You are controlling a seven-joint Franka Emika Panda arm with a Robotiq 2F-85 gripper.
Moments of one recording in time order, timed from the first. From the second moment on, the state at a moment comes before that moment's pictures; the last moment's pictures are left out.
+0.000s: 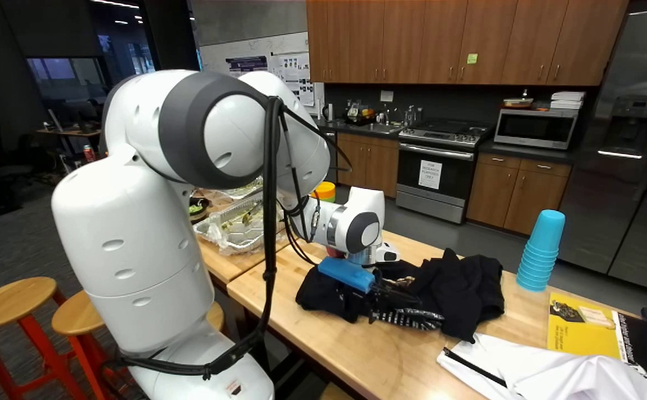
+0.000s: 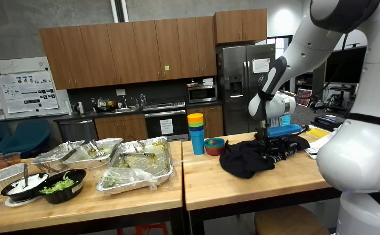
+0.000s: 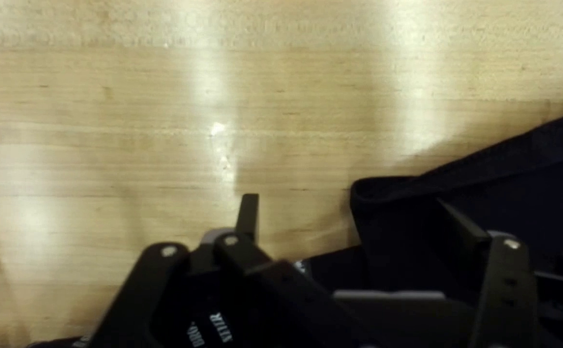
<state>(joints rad) -0.09 -0.06 -0.07 -2.57 -0.09 2.35 0.09</state>
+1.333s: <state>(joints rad) -0.09 -0.07 -0.08 -2.52 0.12 2.27 0.10</state>
